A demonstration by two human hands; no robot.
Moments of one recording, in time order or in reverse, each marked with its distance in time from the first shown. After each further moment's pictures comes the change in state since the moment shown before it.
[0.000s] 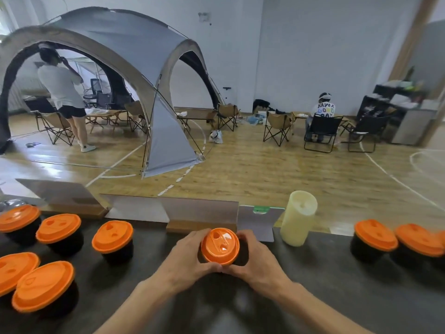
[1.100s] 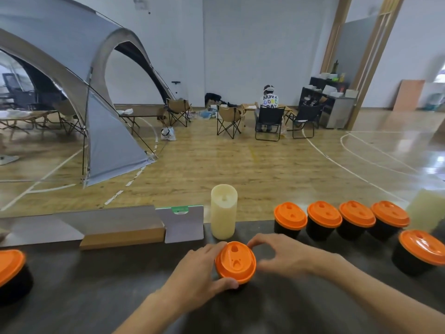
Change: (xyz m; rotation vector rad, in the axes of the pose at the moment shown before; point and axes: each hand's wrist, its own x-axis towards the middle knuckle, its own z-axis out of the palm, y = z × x) left_hand 0.038 0.135 0.122 0.143 -0.261 0.278; right_hand -0.082 0.091 -0.198 -0.219 -0.297 0.264
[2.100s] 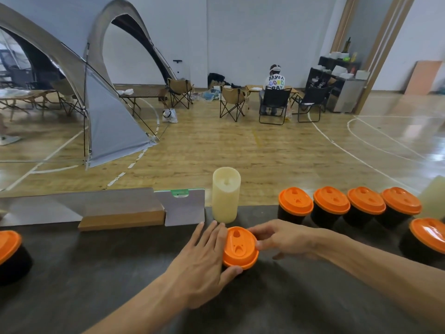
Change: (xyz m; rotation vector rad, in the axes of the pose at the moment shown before) left_hand -0.001 -0.001 0.016 0.395 -0.149 0.088; right_hand 0.011 -0.016 -0.008 0.412 -0.274 0.196
